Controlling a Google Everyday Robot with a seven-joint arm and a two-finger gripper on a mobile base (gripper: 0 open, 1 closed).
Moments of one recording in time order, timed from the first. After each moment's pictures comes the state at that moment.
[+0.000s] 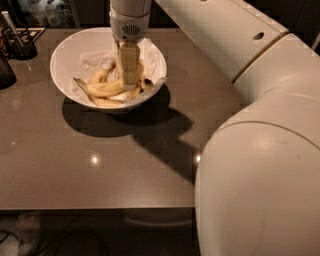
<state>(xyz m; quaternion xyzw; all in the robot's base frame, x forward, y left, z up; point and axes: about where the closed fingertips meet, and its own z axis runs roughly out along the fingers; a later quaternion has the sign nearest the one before) 0.656 0.073 0.939 -0.75 0.65 -0.03 0.15</state>
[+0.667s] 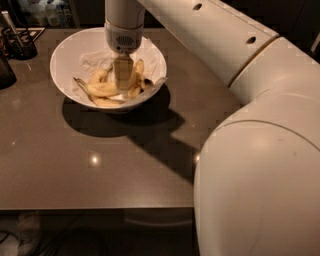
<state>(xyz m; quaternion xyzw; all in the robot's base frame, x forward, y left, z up) 0.651 0.088 0.915 -0.74 0.65 -0.01 0.15</state>
